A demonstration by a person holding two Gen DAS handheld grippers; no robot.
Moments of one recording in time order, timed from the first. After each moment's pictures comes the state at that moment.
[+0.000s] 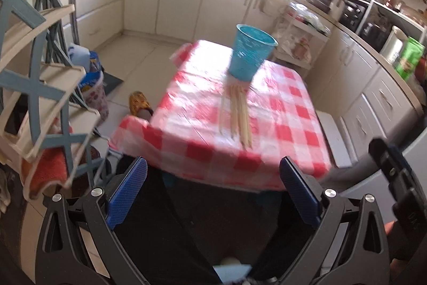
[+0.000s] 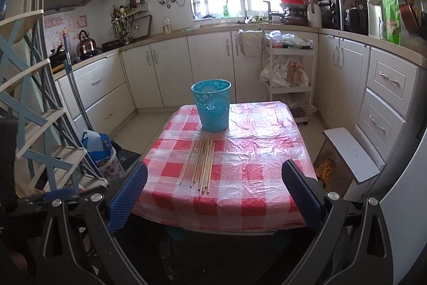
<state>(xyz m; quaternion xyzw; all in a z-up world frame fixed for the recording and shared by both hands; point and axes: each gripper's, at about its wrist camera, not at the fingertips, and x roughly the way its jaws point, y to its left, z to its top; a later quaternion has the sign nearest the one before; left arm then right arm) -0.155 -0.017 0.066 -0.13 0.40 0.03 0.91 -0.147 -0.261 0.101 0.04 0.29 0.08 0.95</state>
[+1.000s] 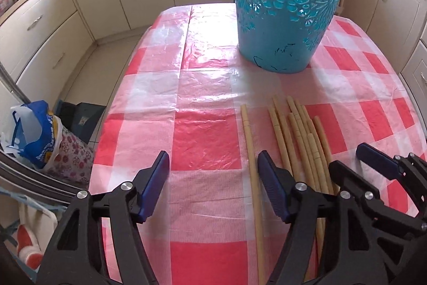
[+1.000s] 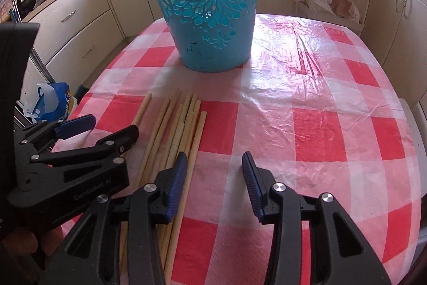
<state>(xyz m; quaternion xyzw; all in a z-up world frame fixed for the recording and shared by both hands) 0.177 -0.062 -0.114 0.03 0.49 0.01 0.87 0.143 -0.209 -0.101 -0.01 0.46 0.12 0.88</state>
